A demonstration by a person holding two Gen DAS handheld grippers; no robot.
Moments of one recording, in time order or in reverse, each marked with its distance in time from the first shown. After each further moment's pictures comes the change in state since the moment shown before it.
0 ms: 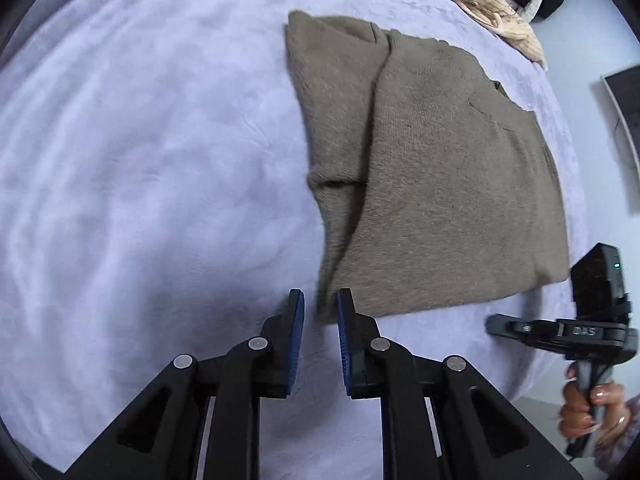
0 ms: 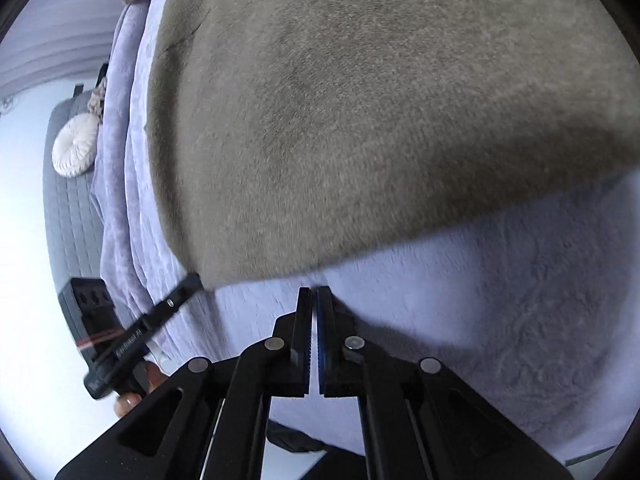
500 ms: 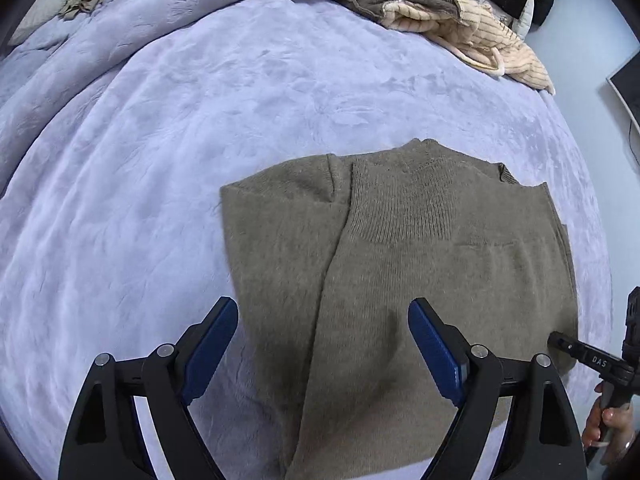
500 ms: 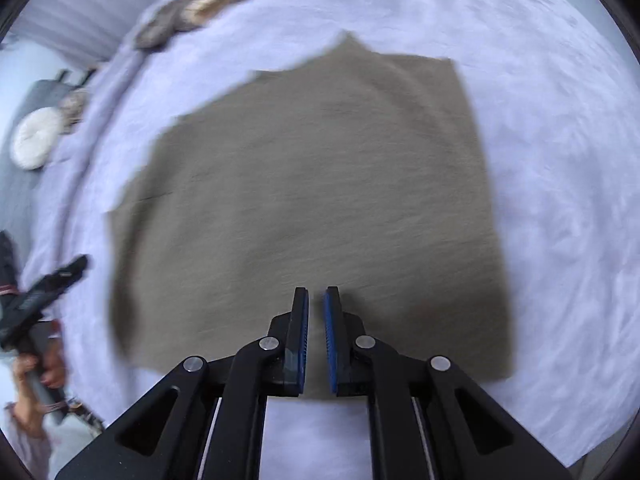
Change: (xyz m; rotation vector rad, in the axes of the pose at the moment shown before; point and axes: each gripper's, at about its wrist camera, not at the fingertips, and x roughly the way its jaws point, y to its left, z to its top) left arm 0.020 -0.069 0.139 0.081 -0.125 0.124; right arm -0.099 -0.019 0.078 -0.107 -0.312 -0.431
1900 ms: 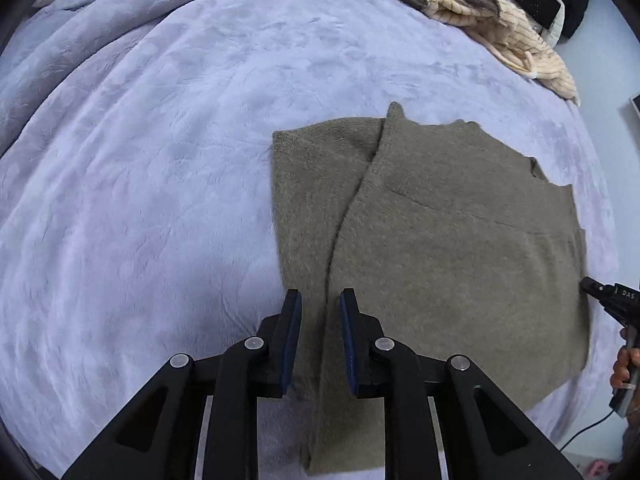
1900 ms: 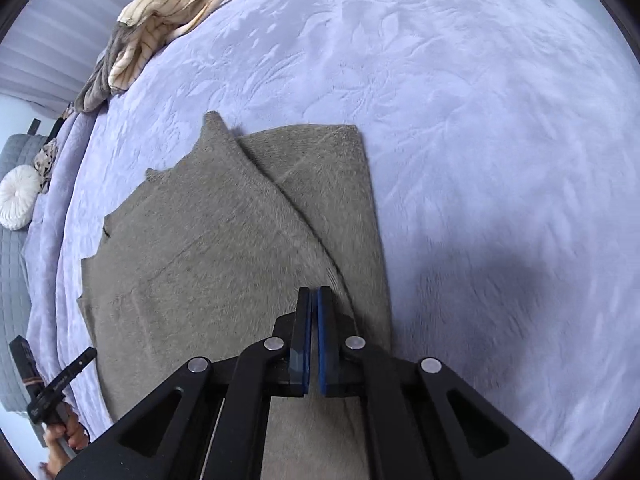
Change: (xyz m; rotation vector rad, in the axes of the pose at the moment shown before) left arm -0.006 0.032 -0.038 -0.126 0.015 0.007; right arm -0.040 -0.065 0.069 0.066 -0.086 0.066
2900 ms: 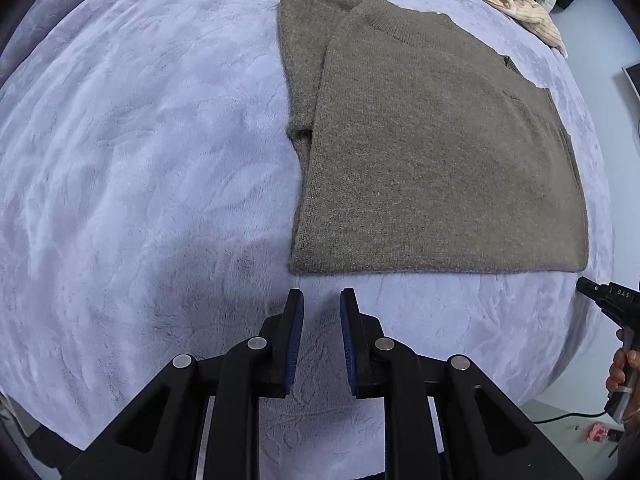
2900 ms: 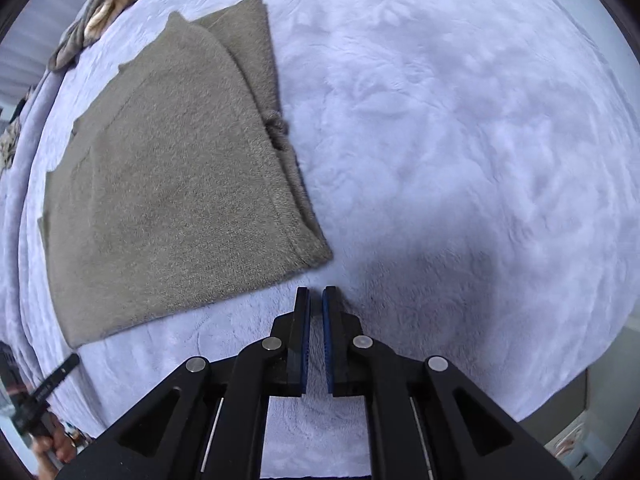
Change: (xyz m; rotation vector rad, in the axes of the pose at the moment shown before) left arm -0.016 0.005 -0.126 0.012 0.138 0.002; right arm -0.038 -0.046 -0.131 0.088 0.087 -0.162
